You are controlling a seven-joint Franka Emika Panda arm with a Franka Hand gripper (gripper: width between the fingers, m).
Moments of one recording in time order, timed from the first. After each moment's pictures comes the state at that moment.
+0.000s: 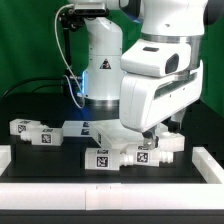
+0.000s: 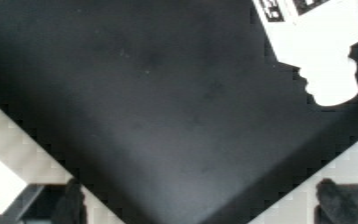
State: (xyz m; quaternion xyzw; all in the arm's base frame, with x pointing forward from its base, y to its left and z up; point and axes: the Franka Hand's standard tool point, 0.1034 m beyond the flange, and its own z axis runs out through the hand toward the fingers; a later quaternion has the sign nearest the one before) arm 0.599 0.058 0.074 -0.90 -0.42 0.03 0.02
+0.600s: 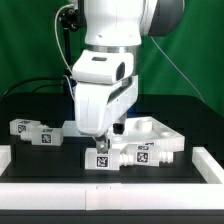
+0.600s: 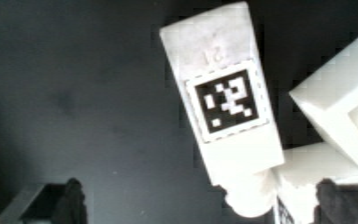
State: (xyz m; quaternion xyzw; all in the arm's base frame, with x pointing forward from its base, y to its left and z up) arm 0.558 -0.019 0.056 -0.83 -0.55 0.02 0.01
